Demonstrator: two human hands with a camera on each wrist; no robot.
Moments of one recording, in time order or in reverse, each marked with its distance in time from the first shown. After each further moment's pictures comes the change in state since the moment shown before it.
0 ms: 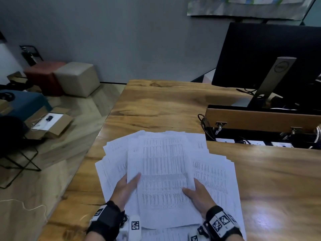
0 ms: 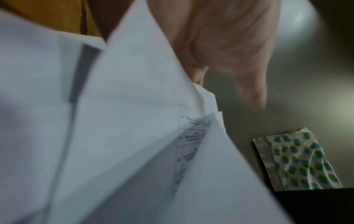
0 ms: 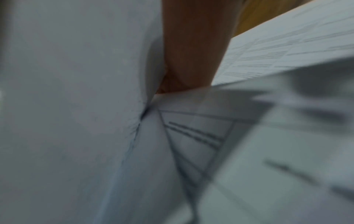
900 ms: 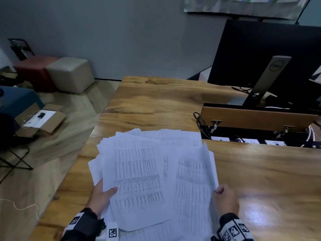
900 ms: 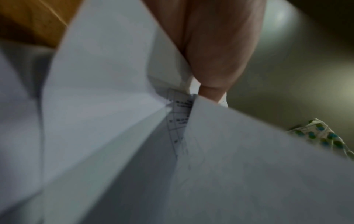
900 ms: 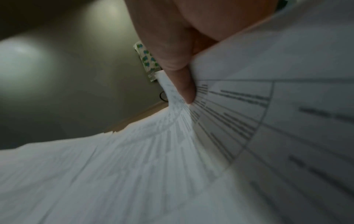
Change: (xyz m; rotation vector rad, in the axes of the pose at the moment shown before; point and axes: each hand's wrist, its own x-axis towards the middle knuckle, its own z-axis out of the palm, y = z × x) left_hand 0.017 -0.032 -0.058 0.054 0.141 0.079; right_hand -0.004 0.036 -0.063 -0.481 0.785 0.133
